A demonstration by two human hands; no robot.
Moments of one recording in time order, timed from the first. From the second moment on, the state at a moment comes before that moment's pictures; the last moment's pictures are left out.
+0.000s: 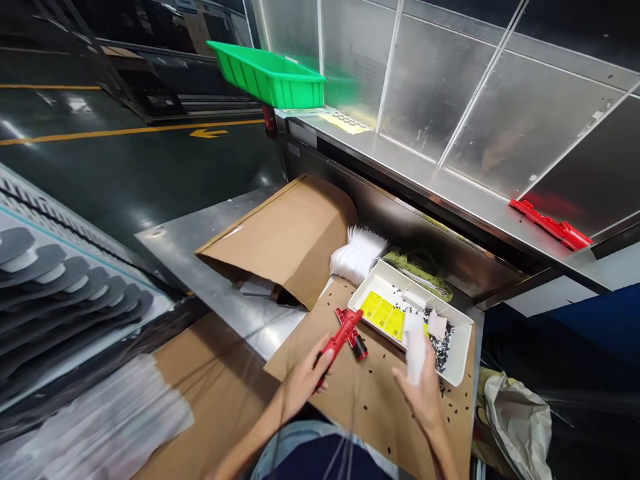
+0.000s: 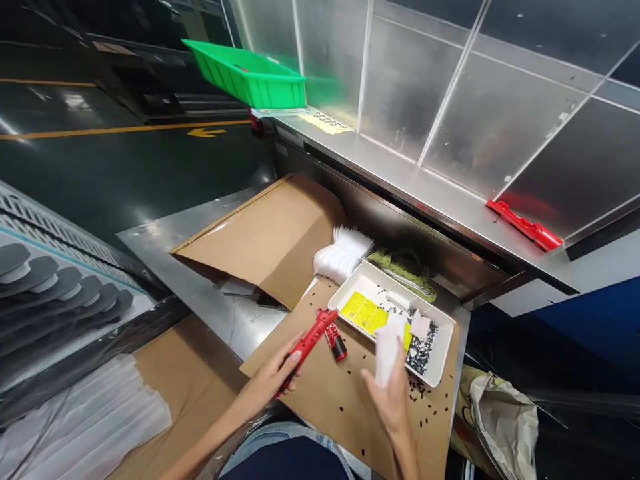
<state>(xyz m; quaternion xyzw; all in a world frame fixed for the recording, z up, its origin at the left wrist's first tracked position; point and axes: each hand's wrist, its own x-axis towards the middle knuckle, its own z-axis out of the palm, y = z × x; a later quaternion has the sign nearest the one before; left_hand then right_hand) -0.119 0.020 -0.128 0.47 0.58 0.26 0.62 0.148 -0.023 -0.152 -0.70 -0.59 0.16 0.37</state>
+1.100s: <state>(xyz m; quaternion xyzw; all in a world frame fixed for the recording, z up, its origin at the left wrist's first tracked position) -0.040 0.015 -0.076 0.26 0.35 0.37 0.82 0.135 -0.069 -0.098 -0.70 -0.41 0.26 0.52</state>
